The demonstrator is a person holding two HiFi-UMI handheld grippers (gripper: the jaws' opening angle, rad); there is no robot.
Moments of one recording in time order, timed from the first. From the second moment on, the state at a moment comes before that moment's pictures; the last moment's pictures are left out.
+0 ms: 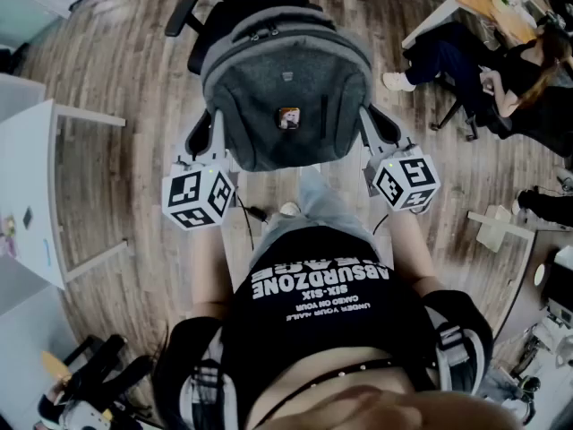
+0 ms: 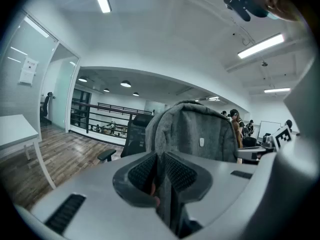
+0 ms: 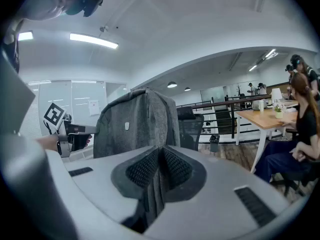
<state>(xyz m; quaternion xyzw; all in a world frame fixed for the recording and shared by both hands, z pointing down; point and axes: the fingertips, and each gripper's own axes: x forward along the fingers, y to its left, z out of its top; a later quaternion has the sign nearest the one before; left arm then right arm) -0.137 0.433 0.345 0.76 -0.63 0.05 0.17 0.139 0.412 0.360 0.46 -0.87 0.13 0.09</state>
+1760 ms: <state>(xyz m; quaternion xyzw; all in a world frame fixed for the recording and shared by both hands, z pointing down) -0.100 0.213 0.359 0.73 -0.66 0.05 0.19 0.175 0.180 0.380 0.44 -0.88 0.16 0.09</state>
